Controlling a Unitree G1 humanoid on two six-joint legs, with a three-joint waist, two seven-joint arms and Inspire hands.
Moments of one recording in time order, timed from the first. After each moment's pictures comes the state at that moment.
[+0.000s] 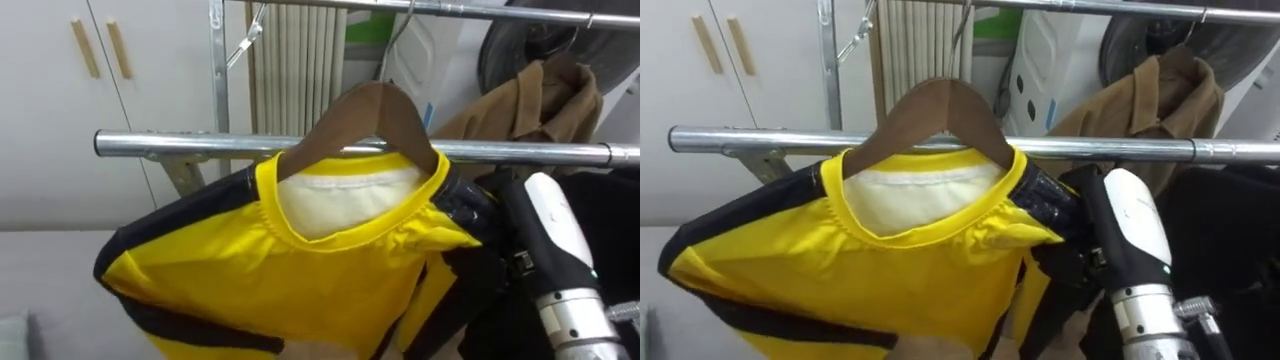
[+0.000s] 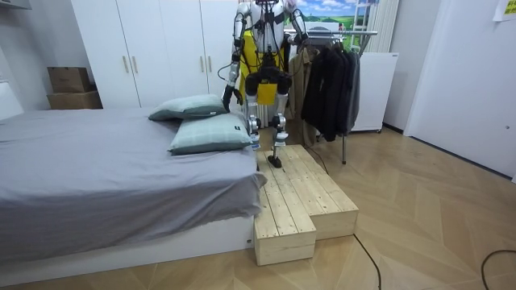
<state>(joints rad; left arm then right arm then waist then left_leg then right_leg) 0.17 0.26 -0.05 1.18 0.32 0.06 0.18 0.07 -0.43 0.09 -0.17 -0.40 -0.07 -0.15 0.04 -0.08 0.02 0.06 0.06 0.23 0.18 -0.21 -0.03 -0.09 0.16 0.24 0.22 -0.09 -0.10</state>
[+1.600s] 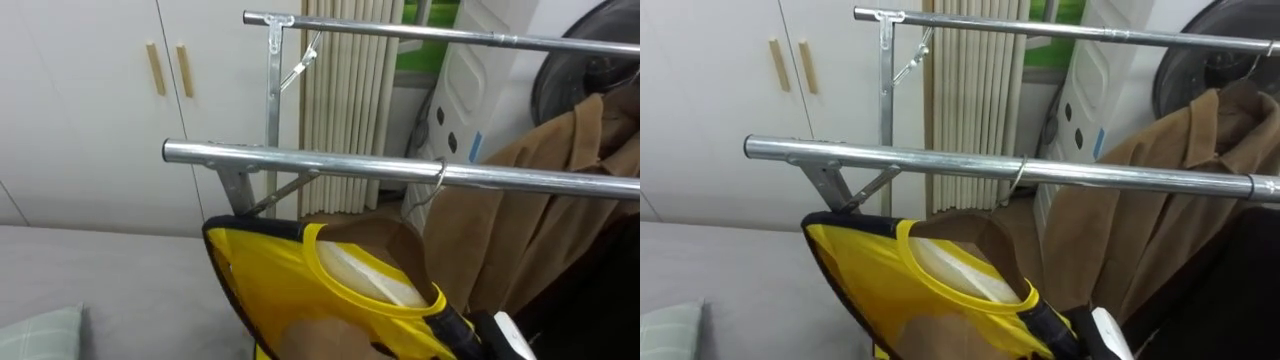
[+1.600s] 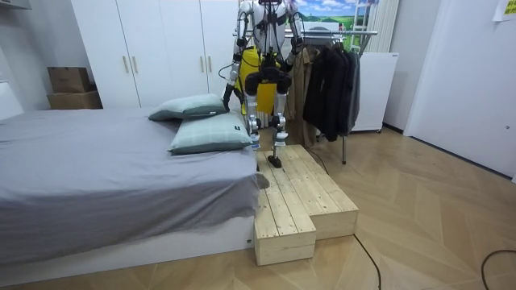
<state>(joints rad) 0.19 0.22 -0.01 1.12 0.37 0.08 0.17 0.05 -0.28 0.10 0.50 -0.31 -0.12 -0.13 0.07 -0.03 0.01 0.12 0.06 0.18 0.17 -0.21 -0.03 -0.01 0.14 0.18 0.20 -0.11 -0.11</state>
